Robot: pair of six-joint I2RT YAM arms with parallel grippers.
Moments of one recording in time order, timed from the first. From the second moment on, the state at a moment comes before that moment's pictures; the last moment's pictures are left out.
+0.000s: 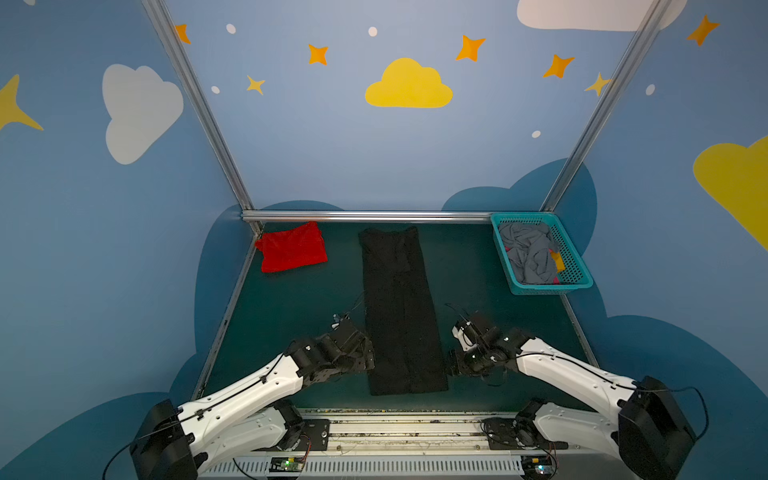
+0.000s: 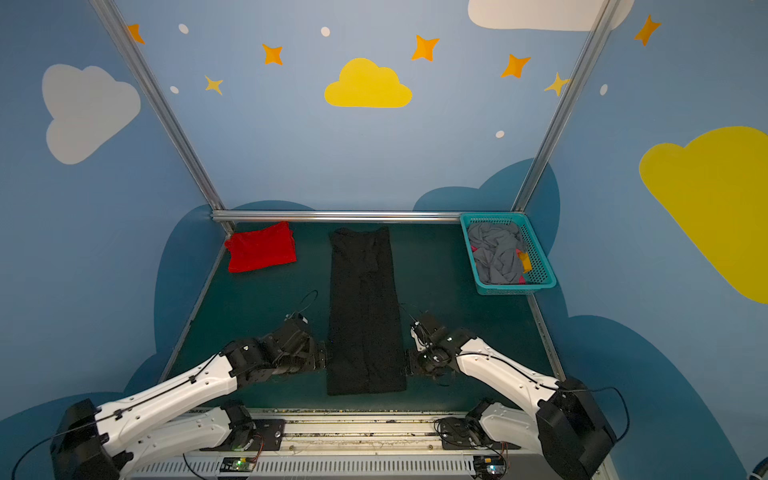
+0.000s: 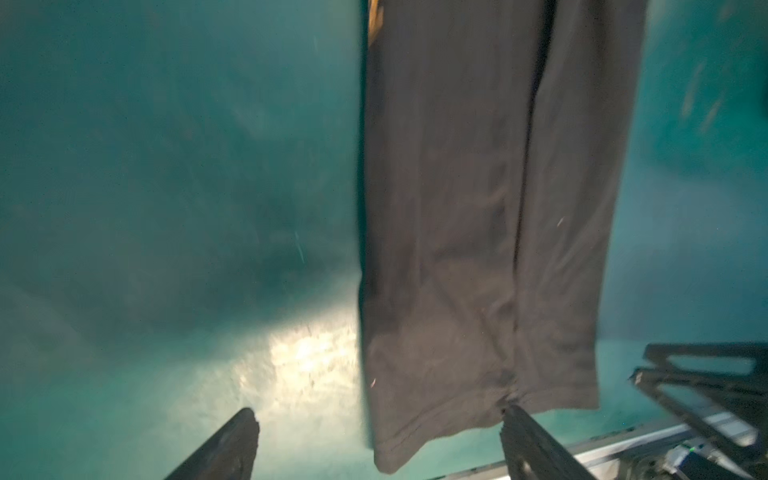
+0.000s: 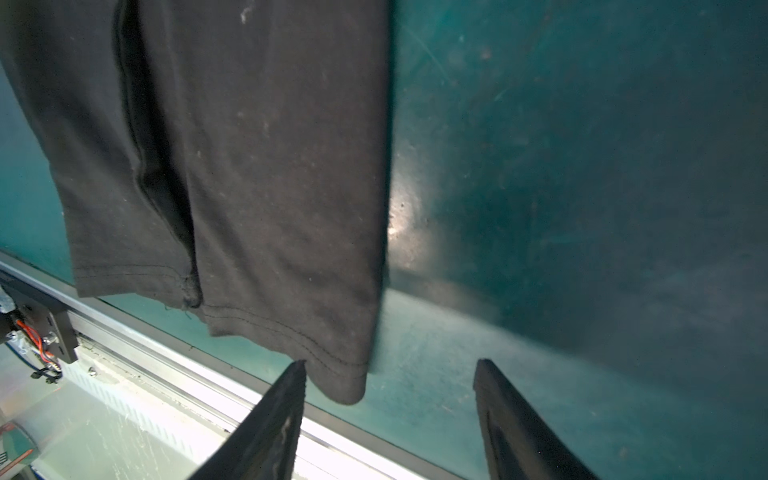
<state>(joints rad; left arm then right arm) -0.87 1.01 0.64 -0.71 -0.07 -1.02 0.72 1.16 0.61 -0.71 -0.24 0.60</state>
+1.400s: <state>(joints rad) -1.05 1.37 0.62 -0.51 -0.01 -1.22 0.88 1.33 0.61 -0.62 -0.25 0.73</state>
